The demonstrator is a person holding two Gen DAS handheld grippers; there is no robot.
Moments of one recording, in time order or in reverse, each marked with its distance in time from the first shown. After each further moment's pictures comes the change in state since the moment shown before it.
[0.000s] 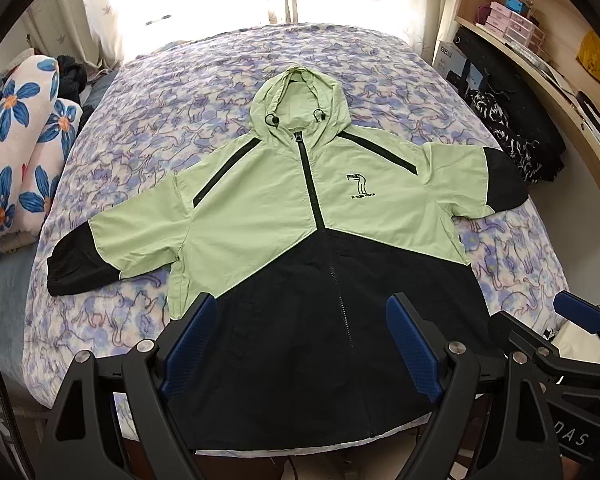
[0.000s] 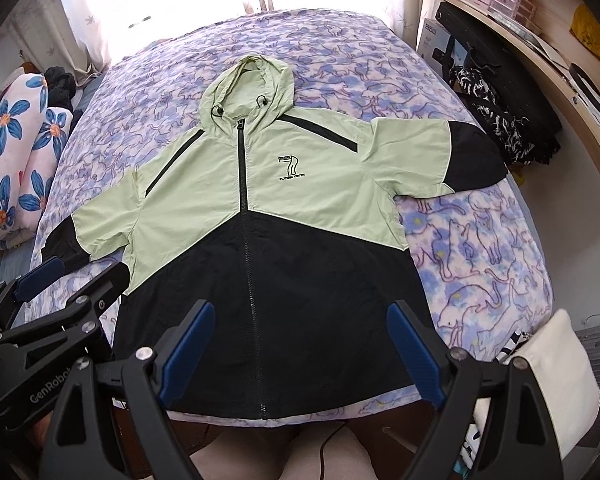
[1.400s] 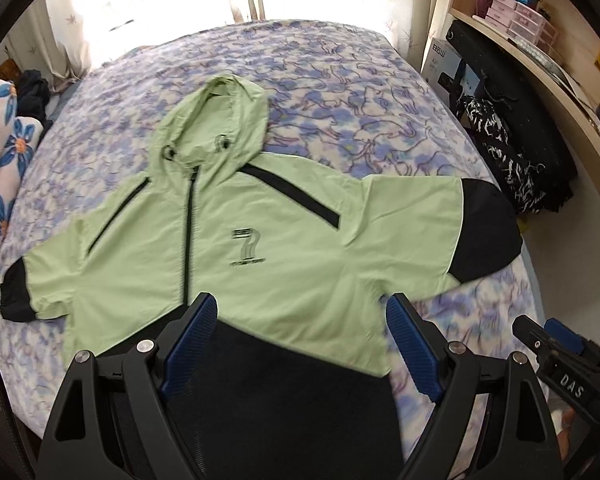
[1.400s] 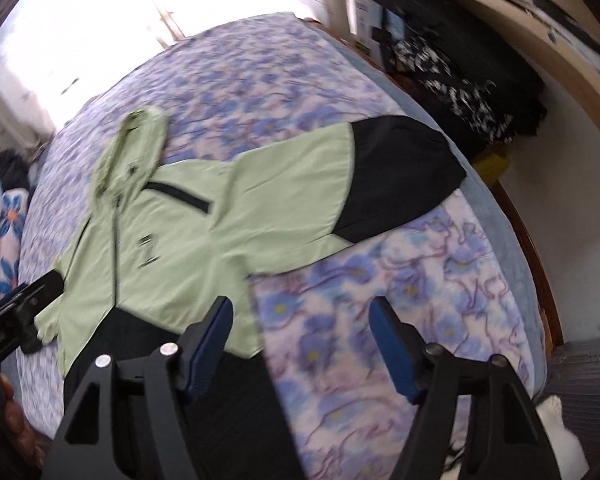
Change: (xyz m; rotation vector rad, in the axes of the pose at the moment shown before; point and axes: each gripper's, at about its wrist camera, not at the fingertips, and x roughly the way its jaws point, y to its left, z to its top) left arm 0.136 -0.214 0.133 -0.048 0.007 -0.008; right arm 0.126 -0.281 0.109 0.199 -0.029 0.047
